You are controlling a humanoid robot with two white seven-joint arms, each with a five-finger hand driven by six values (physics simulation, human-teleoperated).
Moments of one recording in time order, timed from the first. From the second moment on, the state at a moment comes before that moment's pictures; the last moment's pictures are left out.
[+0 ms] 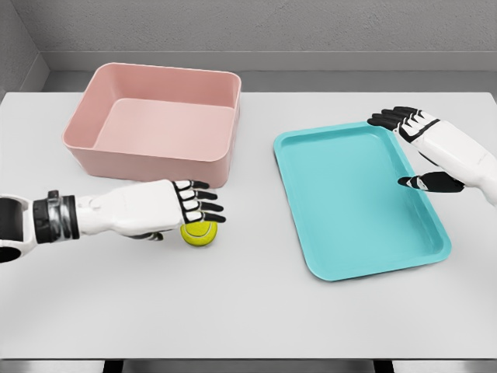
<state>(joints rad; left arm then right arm) -0.49 0.89 -0.75 -1.78 -0.56 -0.61 -0.24 -0.11 -0.61 -0.07 -1.69 0.33 -0.61 0.45</state>
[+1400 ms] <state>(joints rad) -0.62 0.81 -0.94 -1.62 -0.50 -0.61 -0.24 -0.11 -0.61 -0.07 -1.66 0.33 -0.61 0.45</state>
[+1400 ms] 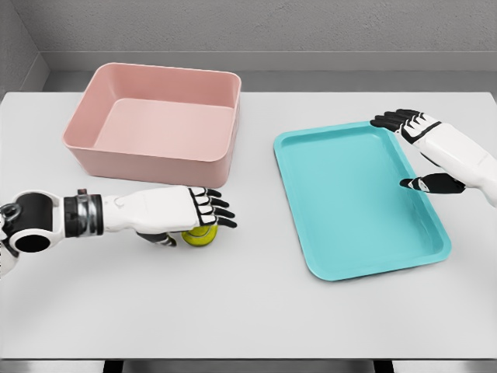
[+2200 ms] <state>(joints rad) -0.63 0.79 -0.96 -1.60 -0.51 -0.61 -0.29 -0.11 -0.61 -0.07 -1.66 0.33 -0.61 0.45</state>
